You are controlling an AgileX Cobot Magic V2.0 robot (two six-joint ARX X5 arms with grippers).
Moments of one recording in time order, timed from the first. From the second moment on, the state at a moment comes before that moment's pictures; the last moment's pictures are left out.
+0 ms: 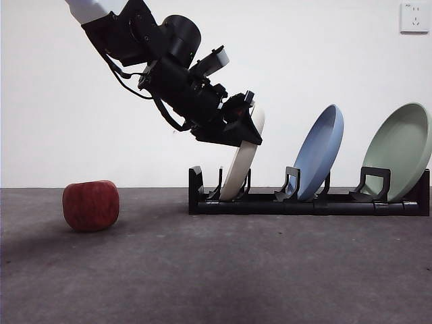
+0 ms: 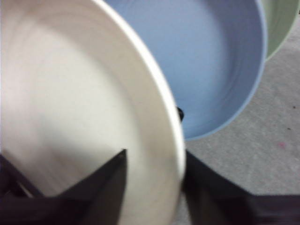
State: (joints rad) left arm -0.52 2.07 1.57 -0.02 0.38 0.13; right arm 0.05 0.82 1.07 -1.00 -0.81 -0.07
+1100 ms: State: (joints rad) left arm -0.53 1.77 1.57 -0.21 0.47 0.03; right arm 0.05 0.82 1.07 -1.00 -0.81 -0.08
